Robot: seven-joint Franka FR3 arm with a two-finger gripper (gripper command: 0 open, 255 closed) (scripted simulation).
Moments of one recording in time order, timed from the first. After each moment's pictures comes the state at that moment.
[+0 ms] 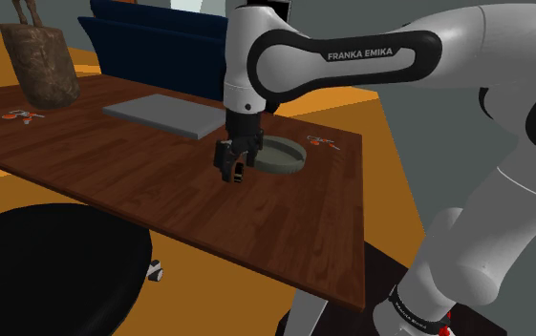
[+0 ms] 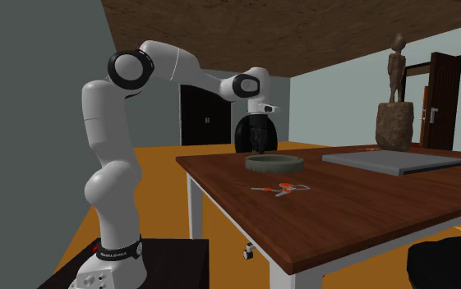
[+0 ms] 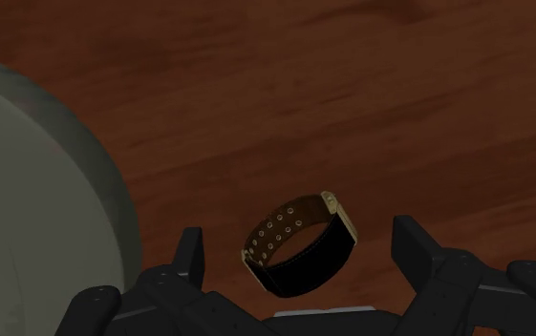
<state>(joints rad) 0.19 -0.13 0.29 -1.92 0.04 1.80 0.27</state>
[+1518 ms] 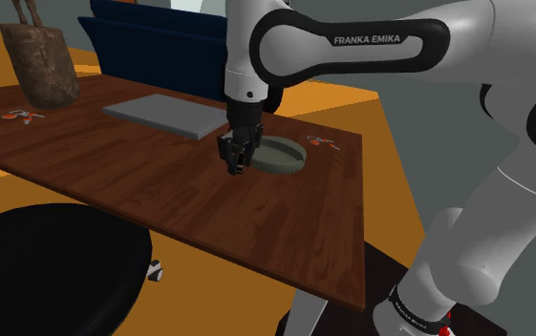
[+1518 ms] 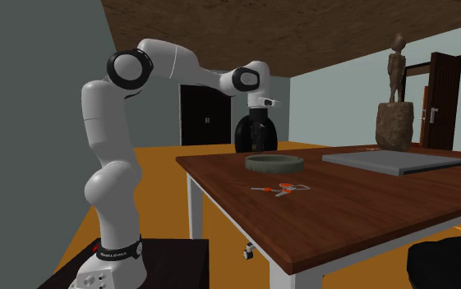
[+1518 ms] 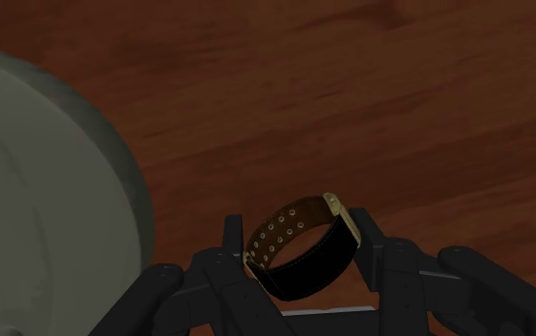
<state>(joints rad) 0.19 -0.13 0.29 -1.86 0.04 1.74 0.27</state>
